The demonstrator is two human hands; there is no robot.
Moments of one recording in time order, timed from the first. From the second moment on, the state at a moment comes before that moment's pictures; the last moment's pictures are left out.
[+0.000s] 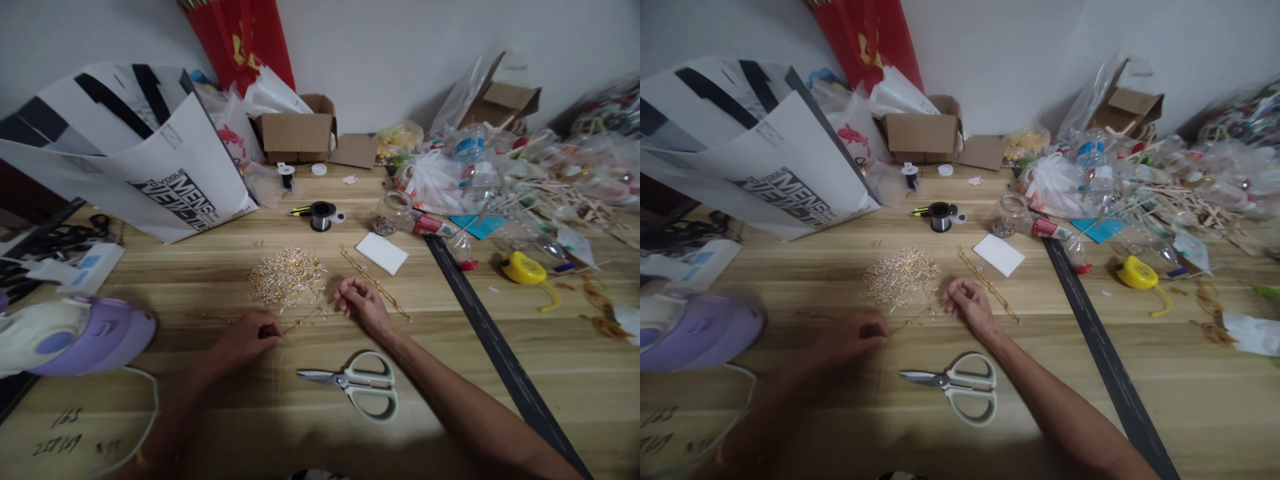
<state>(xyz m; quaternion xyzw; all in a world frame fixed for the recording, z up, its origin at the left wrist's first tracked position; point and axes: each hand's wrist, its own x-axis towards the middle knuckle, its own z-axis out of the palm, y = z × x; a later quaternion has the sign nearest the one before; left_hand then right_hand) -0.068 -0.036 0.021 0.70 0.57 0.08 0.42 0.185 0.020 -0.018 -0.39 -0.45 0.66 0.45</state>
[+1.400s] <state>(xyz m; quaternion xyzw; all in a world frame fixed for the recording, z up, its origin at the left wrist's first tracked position) -0.046 0.030 0.011 0.81 0.56 0.13 0.10 0.179 0.013 -0.014 -0.39 -0.51 0.65 0.40</state>
